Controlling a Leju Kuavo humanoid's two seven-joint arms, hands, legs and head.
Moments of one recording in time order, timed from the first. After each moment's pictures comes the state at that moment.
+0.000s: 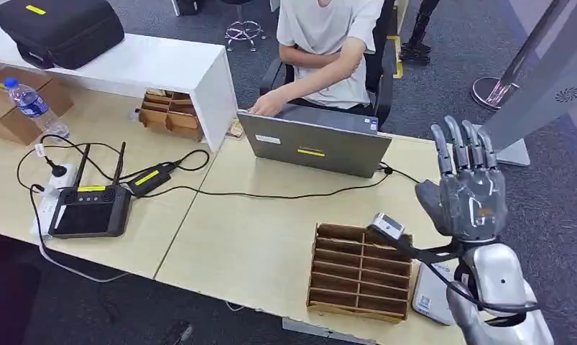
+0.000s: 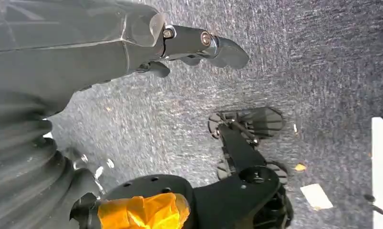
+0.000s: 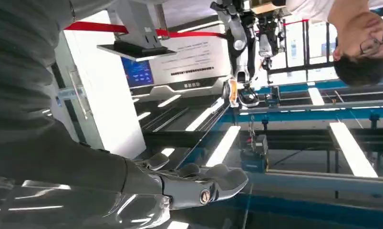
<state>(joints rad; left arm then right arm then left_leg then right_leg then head) -0.04 -0.16 0.97 -0.22 -0.83 -0.15 -0.08 -0.30 -0.10 0.33 -1.64 1.39 -0.35 -0.13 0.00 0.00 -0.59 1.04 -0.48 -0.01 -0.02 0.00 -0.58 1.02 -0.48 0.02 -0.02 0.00</state>
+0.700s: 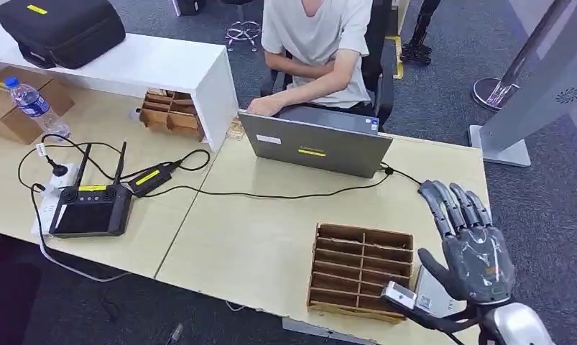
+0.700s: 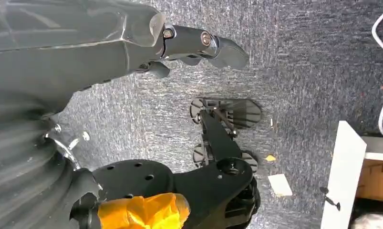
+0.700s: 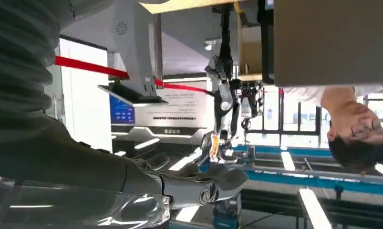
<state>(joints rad) -0.04 -0.17 1.07 -0.22 -0.76 -0.16 -0.13 -0.06 -0.29 0.34 -1.85 1.25 -0.13 -0.16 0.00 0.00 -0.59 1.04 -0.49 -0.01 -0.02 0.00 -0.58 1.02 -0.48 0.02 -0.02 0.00</state>
